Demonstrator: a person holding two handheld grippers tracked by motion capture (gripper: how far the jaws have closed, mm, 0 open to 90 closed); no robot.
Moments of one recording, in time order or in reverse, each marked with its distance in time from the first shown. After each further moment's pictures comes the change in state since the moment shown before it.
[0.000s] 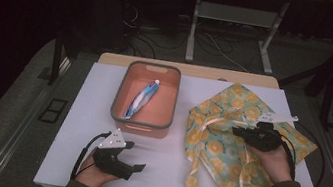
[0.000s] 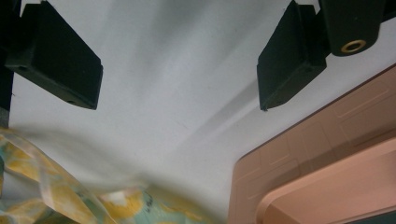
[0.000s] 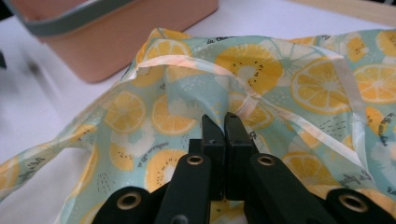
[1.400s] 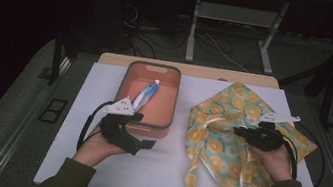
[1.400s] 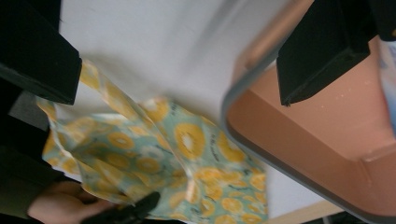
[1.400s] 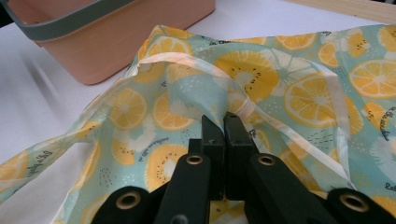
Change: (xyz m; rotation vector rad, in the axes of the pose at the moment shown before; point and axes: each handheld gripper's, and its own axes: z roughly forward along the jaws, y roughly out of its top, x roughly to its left) left arm 0.016 0.100 -0.016 -0.061 -0.075 0.030; right arm -0.006 -0.005 0.000 -0.004 0.010 0.006
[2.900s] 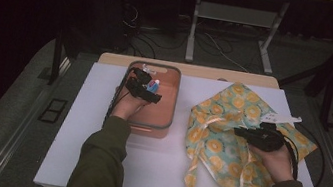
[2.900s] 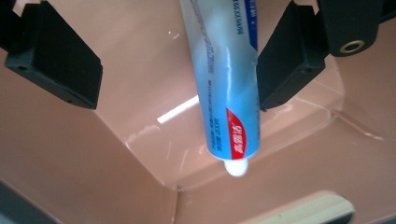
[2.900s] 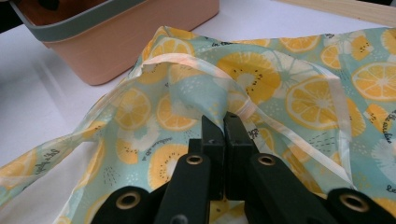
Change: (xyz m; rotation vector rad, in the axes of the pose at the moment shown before) left arm 0.137 0.027 0.106 0.266 0.424 -0.127; right arm -0.001 -0.001 -0.002 -0.008 0.018 -0.004
